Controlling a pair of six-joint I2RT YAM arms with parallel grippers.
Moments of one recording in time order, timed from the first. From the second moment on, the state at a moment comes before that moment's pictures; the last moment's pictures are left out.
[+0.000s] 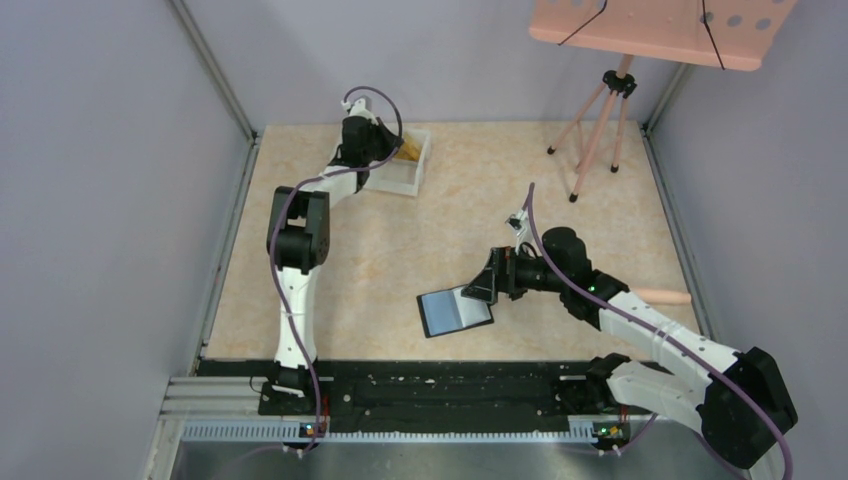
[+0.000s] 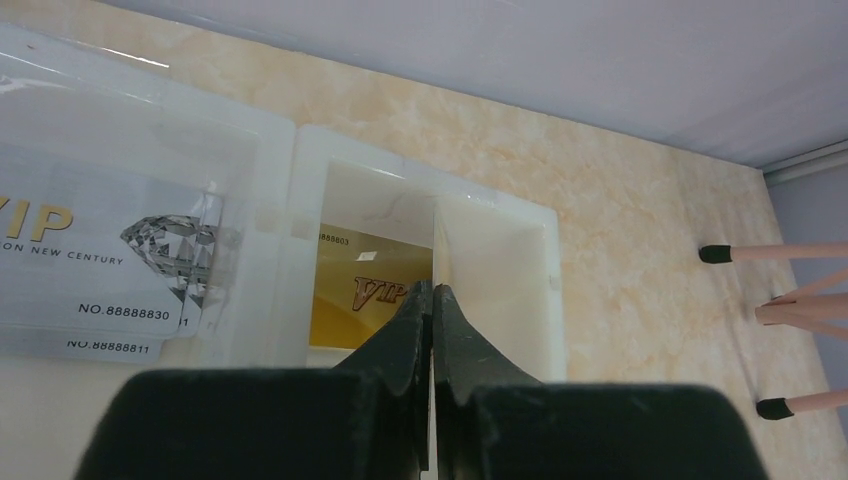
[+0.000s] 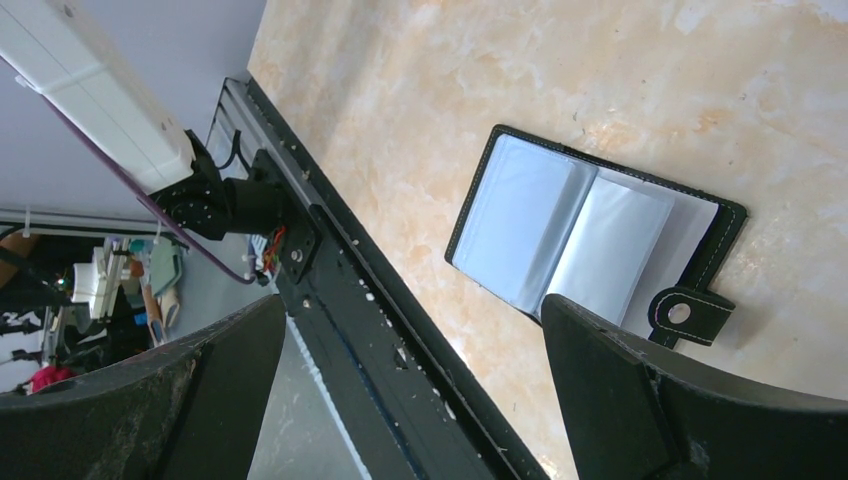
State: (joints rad) left arm -0.19 2.35 1.75 0.32 0.23 -0.58; right arm 0.59 1.00 0.54 -0.02 -0.55 0.61
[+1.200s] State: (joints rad) left arm -0.19 2.35 1.75 0.37 0.14 -0.62; right arm 0.59 1.01 0.58 -0.05 -0.54 0.59
